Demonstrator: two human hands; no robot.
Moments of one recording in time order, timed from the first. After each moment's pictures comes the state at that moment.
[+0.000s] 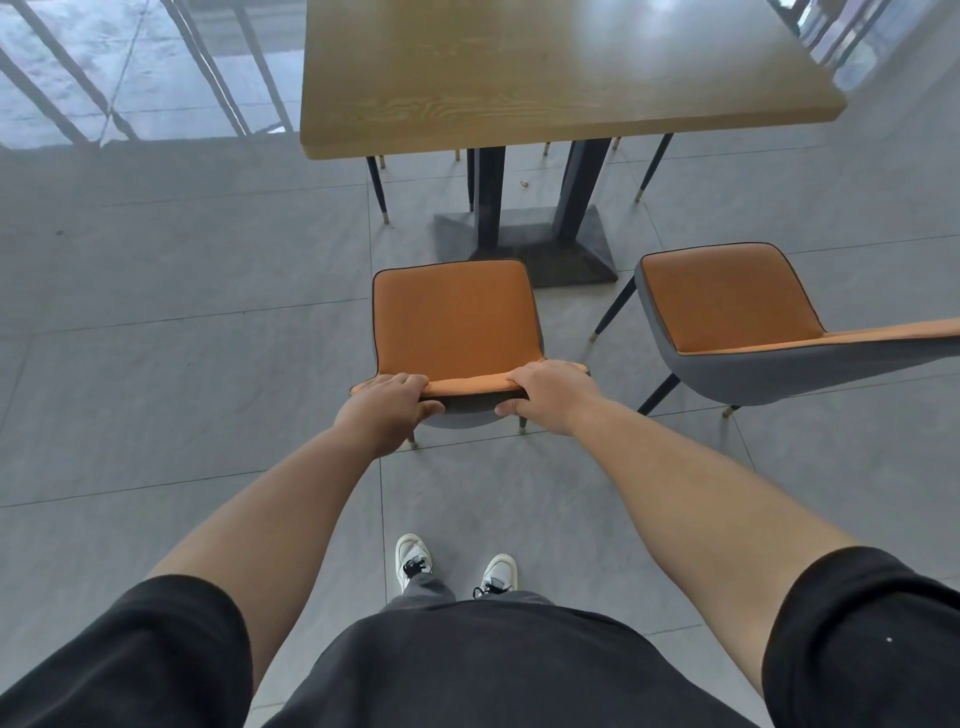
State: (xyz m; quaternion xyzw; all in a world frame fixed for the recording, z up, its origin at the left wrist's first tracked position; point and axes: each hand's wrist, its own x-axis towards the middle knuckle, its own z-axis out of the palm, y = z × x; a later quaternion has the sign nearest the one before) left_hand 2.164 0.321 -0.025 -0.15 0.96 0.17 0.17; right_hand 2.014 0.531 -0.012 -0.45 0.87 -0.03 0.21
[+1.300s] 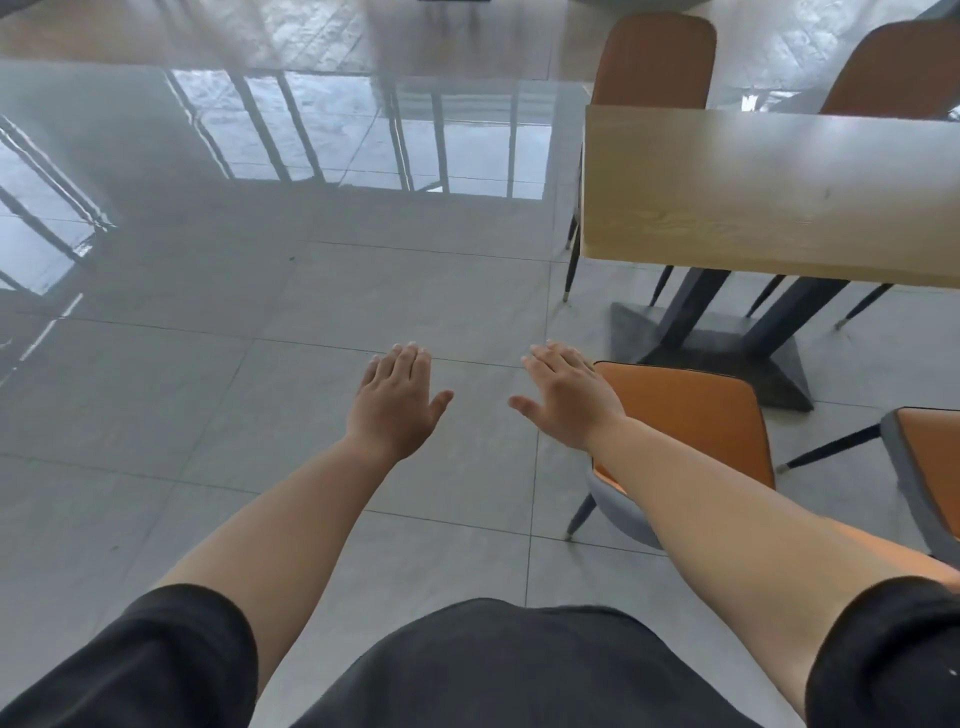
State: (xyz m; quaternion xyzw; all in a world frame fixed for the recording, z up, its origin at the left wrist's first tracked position) left_hand 2.339 -0.024 0.045 -0.31 0.95 0.05 -0.03; right_hand 2.146 0.137 0.046 -0.58 0.80 -0.11 0.06
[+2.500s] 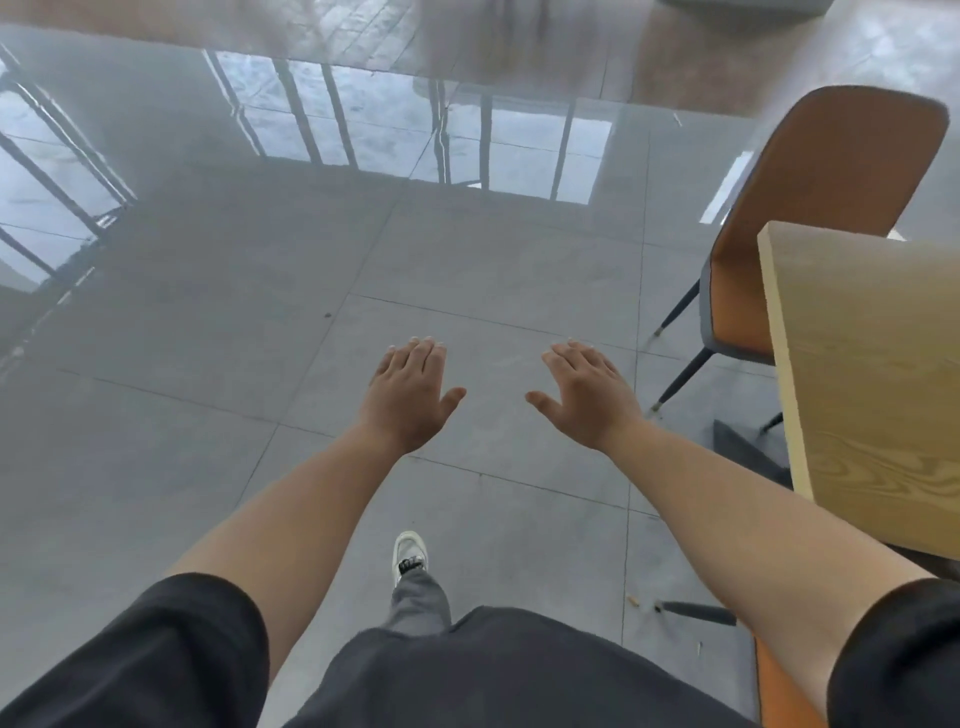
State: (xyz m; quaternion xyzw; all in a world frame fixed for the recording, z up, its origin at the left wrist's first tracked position) left_hand 2.158 -0.546 0.018 -0.32 0.94 0.08 -0.03; right_hand 1.949 -0.394 0.015 -0.58 0.80 -0.10 0.07
